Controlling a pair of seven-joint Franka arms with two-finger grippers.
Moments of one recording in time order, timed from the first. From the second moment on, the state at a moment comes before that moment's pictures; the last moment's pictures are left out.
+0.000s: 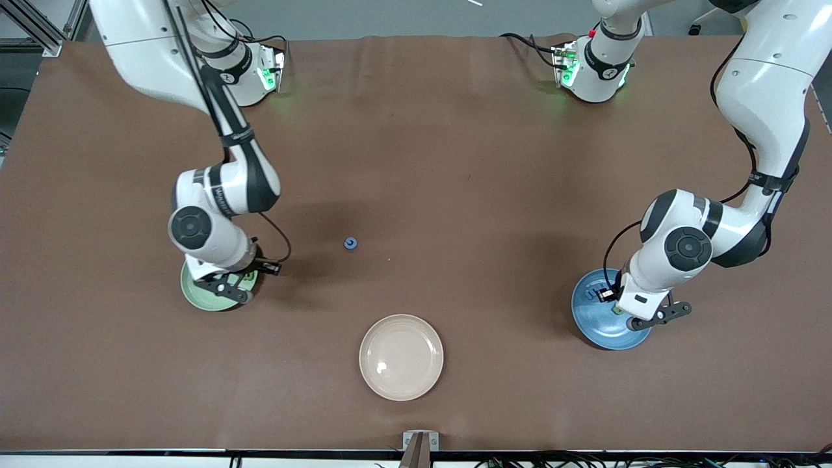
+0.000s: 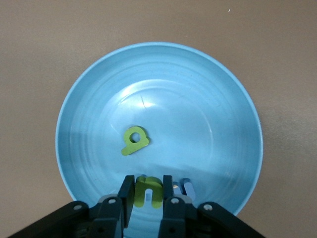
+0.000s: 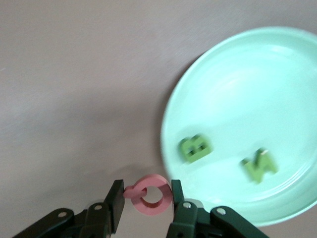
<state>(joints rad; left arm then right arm) 0.36 0.68 -0.56 -1.74 0.57 2.27 -0.78 0.36 0.50 -0.16 -1.90 0.09 2.31 0.46</state>
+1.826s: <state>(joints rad) 0.46 0.42 -0.69 -1.36 0.37 1.62 -0.30 0.13 0.55 -0.16 -1.92 0.09 2.35 0.12</state>
